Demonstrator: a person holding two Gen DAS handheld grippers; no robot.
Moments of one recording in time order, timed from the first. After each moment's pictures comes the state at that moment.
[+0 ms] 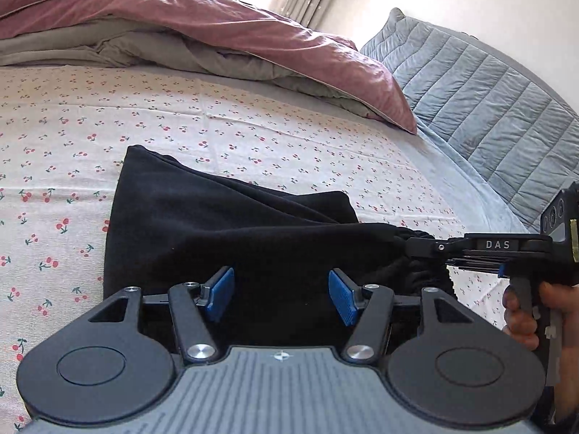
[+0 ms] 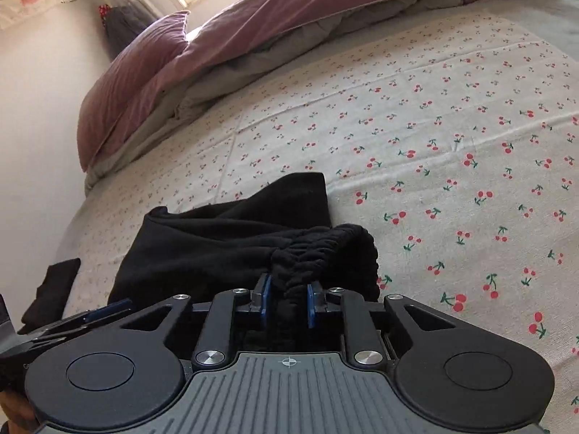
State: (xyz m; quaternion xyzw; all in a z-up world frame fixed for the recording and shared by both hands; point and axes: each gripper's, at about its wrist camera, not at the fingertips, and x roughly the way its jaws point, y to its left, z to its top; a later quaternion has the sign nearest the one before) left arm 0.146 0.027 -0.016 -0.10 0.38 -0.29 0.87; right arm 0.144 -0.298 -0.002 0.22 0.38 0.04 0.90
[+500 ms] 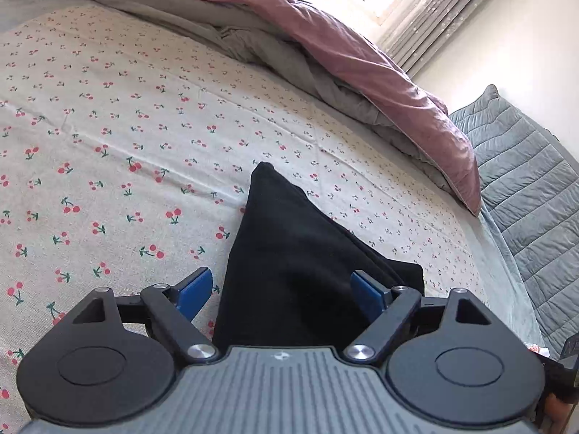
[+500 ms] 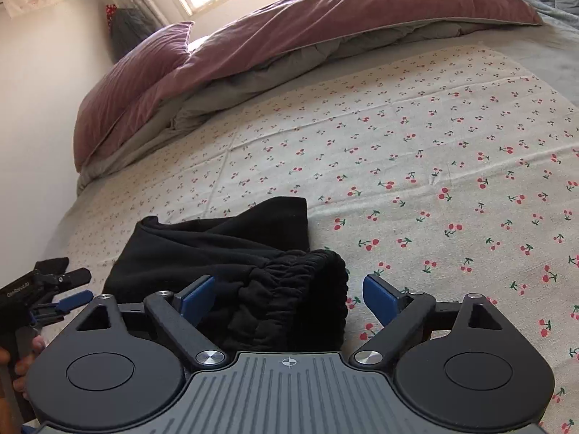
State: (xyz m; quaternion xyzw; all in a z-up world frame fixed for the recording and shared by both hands) left arm 0.175 0.086 -0.021 -0.22 0.41 -0.16 0.87; right arm 0.142 -0.309 0.006 0.19 0.39 0.01 0.90
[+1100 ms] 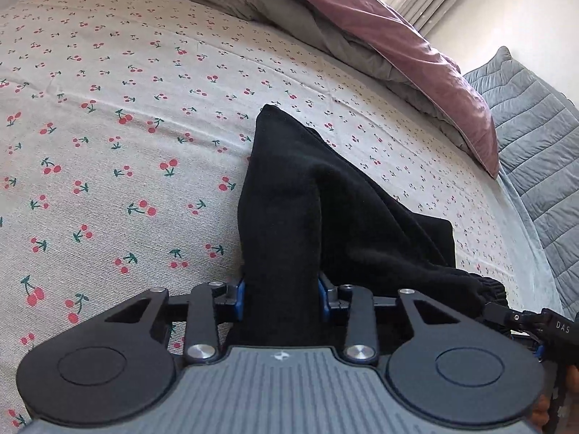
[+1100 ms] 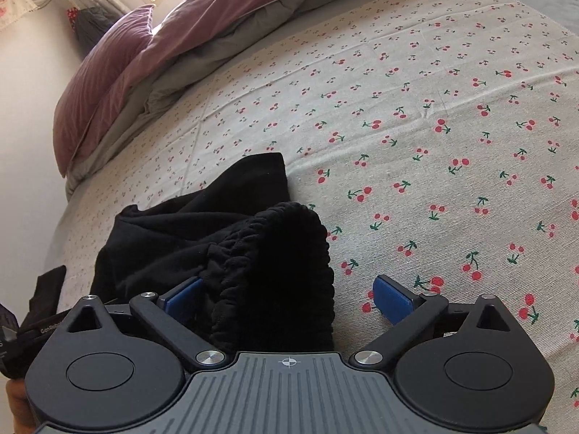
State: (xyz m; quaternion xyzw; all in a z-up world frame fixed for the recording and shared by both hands) left arm 0.176 0.073 -0.048 -0.19 0.45 -0.16 0.86; right arm 0.154 -0.316 -0.028 0.26 0.43 0.01 0.86
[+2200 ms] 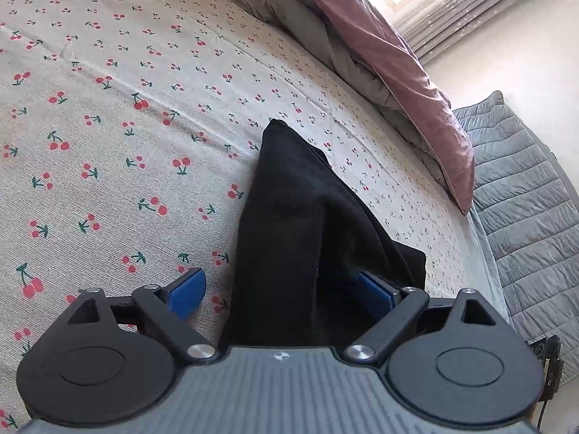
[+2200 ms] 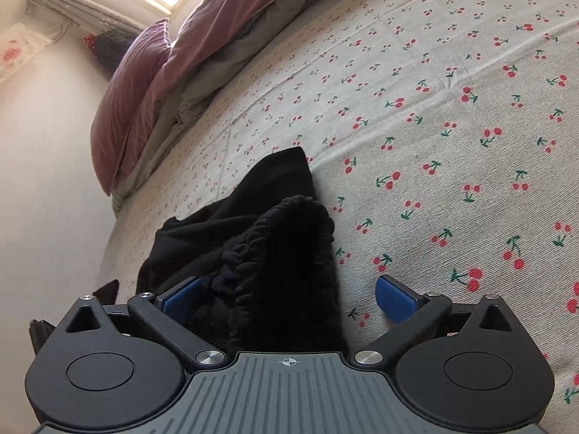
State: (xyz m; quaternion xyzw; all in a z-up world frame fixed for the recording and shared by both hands) left arm 0.179 0.101 -0.052 -0.29 0.45 -0.18 0.83; right arm 0.161 -0.331 -0.048 0.36 0.42 0.10 0.83
